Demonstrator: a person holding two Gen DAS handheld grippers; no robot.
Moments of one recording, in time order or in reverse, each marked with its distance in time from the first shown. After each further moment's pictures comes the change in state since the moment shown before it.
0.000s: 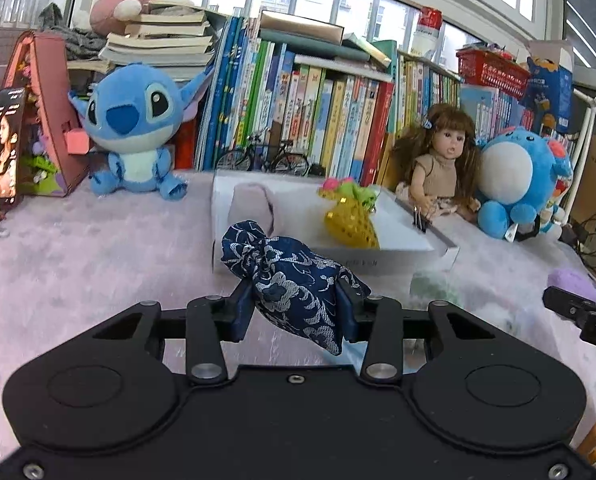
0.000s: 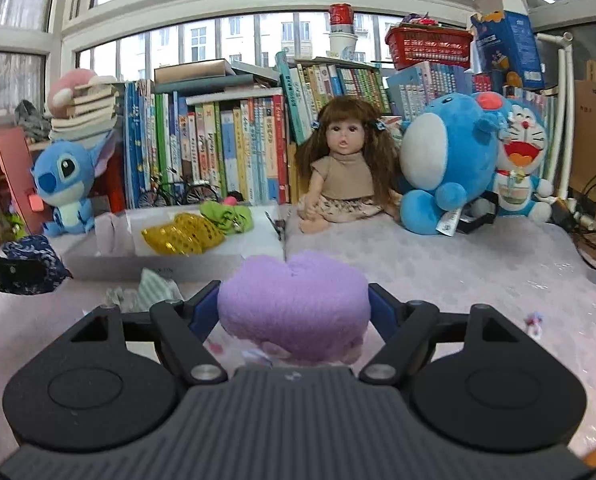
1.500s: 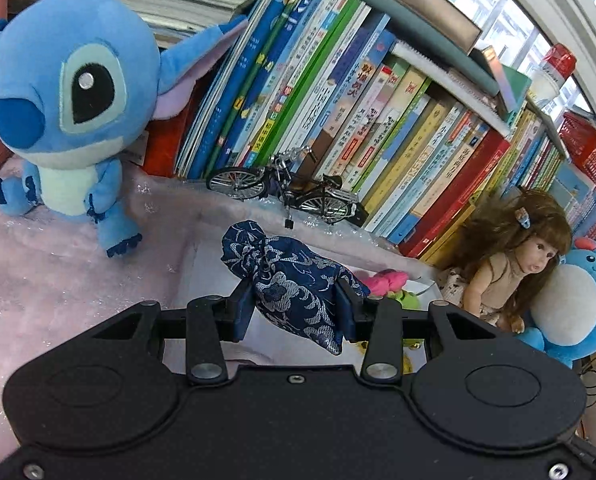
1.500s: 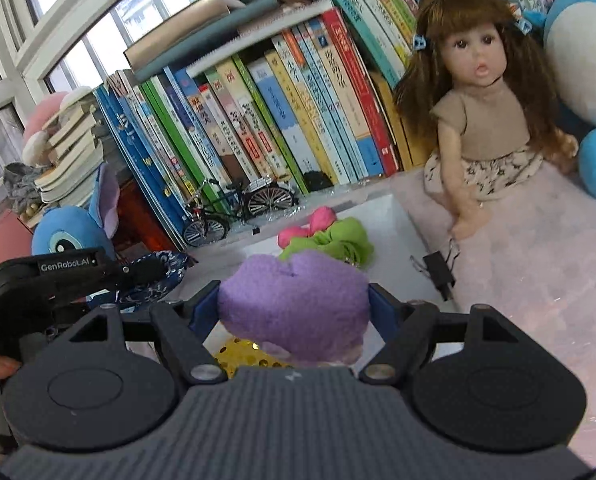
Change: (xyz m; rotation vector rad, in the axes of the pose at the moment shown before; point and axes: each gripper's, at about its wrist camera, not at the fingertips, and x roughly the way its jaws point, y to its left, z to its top) left arm 0.221 0.056 0.157 -0.327 0.187 -0.022; right arm 0.213 0.048 0.090 0.295 0.269 0.242
